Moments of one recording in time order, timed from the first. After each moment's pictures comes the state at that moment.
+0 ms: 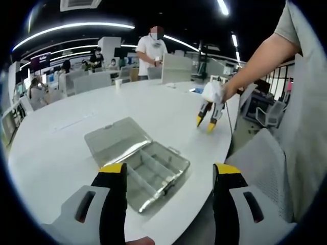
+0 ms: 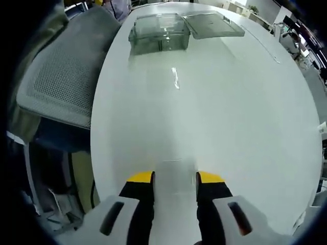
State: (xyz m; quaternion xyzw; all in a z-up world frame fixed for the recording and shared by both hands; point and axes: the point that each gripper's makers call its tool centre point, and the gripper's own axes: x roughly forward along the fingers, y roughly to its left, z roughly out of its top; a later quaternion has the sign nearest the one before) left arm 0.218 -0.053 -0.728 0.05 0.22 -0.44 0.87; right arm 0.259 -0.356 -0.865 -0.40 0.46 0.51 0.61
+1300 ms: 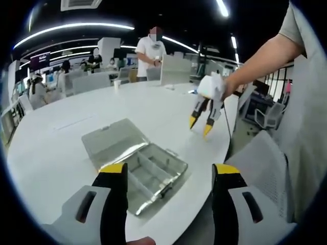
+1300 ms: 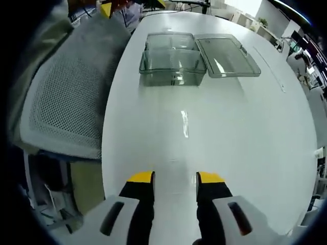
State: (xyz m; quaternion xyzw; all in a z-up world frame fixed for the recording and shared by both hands) left arm 0.217 -0.058 -0.726 0.04 0.22 -0.44 0.87; right arm 0.255 -0.282 -0.830 -0.42 0.41 0.54 0.60
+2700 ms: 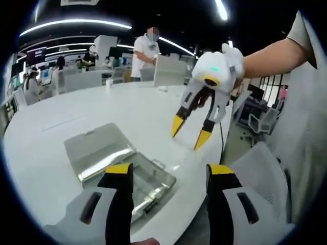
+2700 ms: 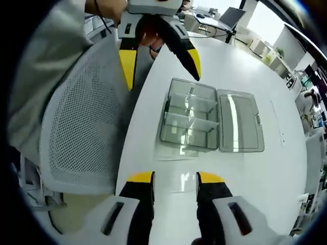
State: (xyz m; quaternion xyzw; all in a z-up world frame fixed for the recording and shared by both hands) left arm 0.222 -0.096 -0.726 0.01 0.23 -0.46 0.86; right arm 0.233 -0.180 -0.771 -0.45 0.32 0.61 0.57
